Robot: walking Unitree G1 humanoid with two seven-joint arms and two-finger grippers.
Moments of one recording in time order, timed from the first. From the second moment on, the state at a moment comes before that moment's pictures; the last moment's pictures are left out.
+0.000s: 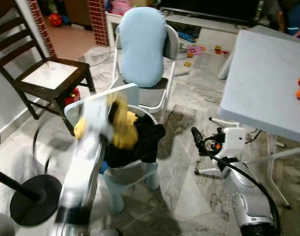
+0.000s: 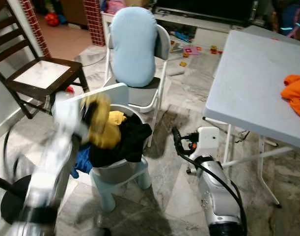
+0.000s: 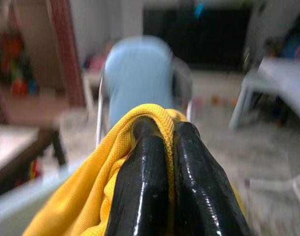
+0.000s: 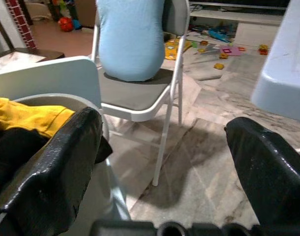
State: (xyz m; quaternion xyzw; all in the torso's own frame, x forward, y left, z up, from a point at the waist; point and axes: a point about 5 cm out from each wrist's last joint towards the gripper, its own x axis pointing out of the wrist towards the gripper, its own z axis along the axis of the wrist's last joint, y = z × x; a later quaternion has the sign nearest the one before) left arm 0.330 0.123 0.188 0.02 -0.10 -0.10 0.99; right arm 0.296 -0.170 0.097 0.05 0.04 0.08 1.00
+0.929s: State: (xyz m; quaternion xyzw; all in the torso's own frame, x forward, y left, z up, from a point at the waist) left arm 0.343 0.097 0.196 -0.26 -0.09 -0.13 0.95; right arm 0.297 -0.162 0.093 0.03 0.05 0.09 0.99
